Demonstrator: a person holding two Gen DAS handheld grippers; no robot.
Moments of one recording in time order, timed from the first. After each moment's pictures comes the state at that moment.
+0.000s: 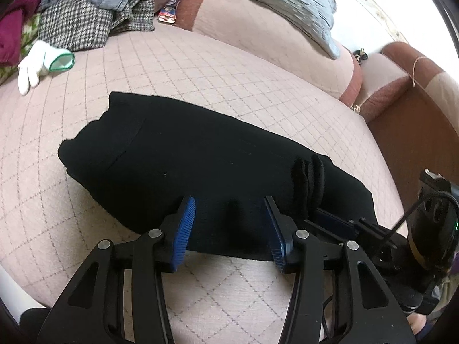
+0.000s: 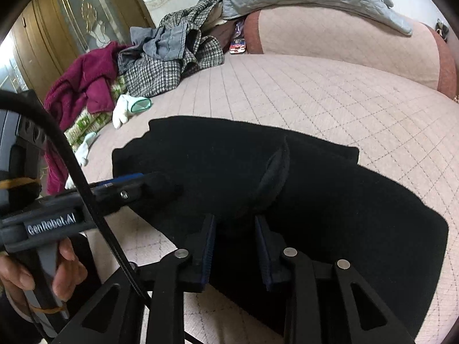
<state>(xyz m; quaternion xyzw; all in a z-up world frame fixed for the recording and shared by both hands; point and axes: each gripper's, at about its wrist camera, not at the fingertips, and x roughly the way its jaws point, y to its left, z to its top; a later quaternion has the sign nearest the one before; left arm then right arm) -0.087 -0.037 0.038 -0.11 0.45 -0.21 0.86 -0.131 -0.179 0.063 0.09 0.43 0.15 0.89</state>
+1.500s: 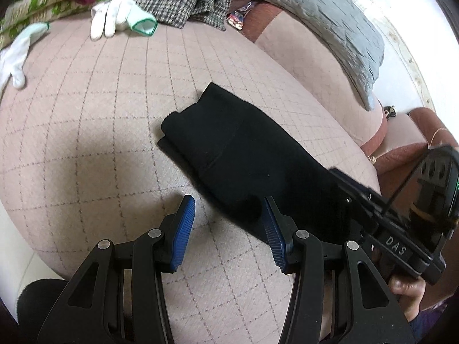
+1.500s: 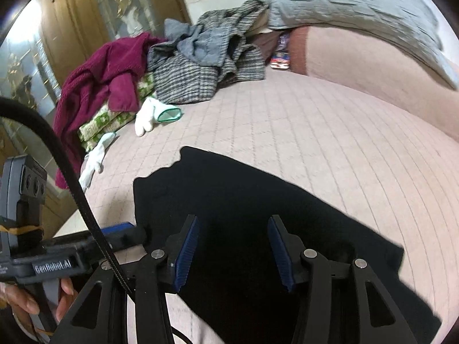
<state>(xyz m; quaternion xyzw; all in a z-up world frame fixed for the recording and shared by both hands) -0.093 0.042 0.026 -0.24 0.46 -0.13 0.85 -0.061 -0.127 0.094 0.02 0.41 0.22 0.88</state>
